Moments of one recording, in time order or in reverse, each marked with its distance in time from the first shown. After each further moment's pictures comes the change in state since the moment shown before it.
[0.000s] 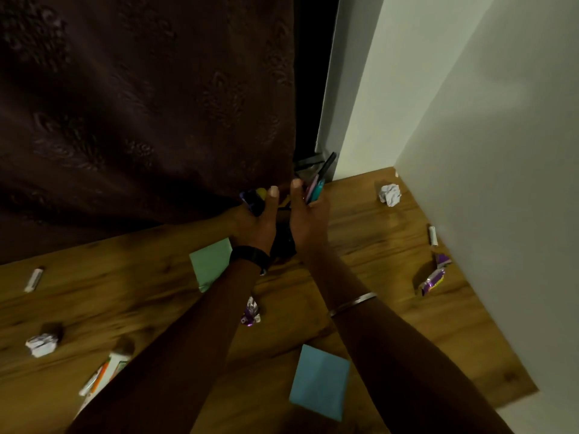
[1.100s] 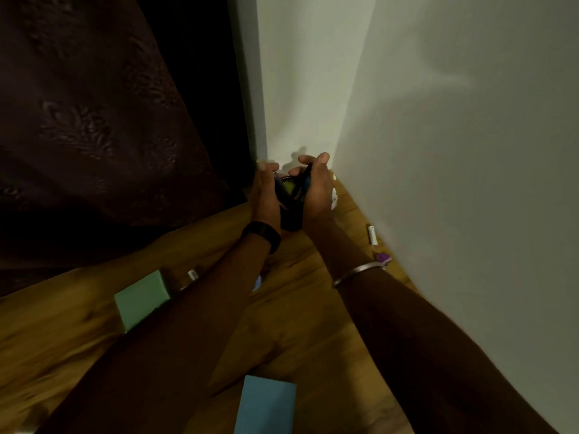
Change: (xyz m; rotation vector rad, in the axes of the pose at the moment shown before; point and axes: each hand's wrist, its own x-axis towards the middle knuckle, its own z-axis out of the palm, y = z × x) left_hand 0.008 0.002 0.176 -0.233 -0.380 -0.242; right_hand 0.093 -0.041 -0.125 0.365 0.084 0.006
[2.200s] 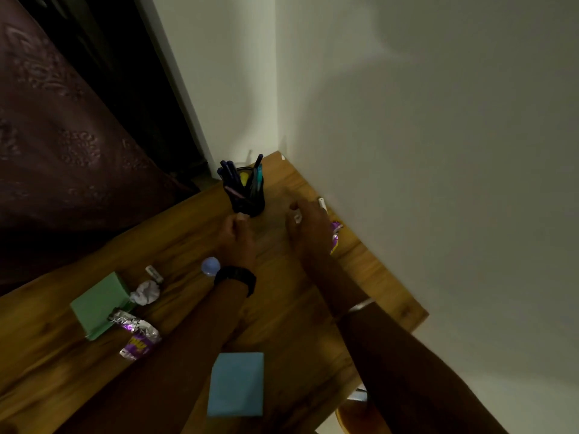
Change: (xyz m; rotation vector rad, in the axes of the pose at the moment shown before) left_hand -0.092 -0.080 -0.007 0.409 0.232 0.129; right_hand -0.062 0.041 -0.141 -1.109 0.140 -0.343
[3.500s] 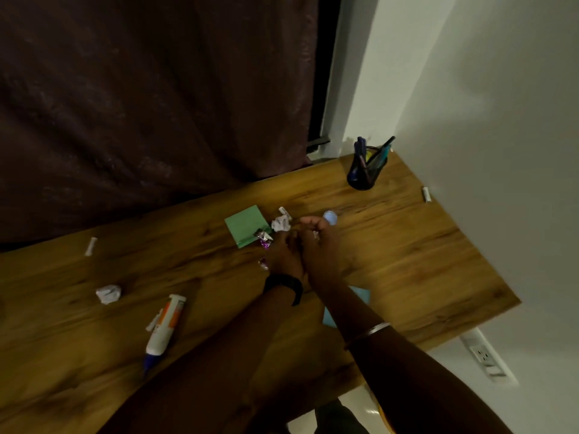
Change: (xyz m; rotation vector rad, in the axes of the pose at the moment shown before) left_hand -0.081 -0.036 -0.215 0.238 0.043 -0.048; right_hand -0.215 -0.172 0.088 0.764 -0.226 0.160
